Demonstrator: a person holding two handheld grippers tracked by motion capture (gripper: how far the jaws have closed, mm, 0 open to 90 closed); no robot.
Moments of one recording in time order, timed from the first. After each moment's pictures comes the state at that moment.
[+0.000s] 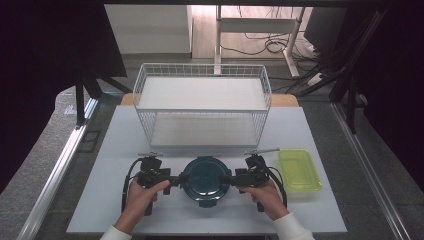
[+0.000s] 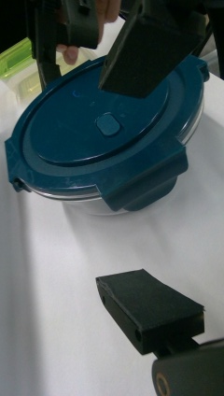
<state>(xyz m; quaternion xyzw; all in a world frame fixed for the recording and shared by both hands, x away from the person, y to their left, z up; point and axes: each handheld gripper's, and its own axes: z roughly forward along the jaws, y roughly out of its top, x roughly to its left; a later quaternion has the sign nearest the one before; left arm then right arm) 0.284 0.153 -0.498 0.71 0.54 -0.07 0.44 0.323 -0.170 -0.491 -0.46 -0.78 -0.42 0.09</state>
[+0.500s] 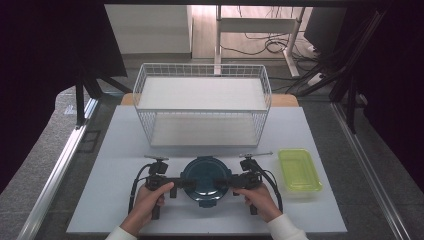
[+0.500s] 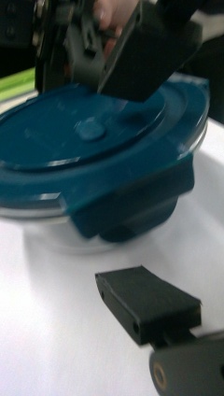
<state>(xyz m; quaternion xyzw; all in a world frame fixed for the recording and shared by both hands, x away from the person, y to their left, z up) 0.288 0.142 -0.523 0.69 0.55 -0.17 0.45 0.326 -0.160 -0.513 -0.47 -0.75 -0.43 0.16</state>
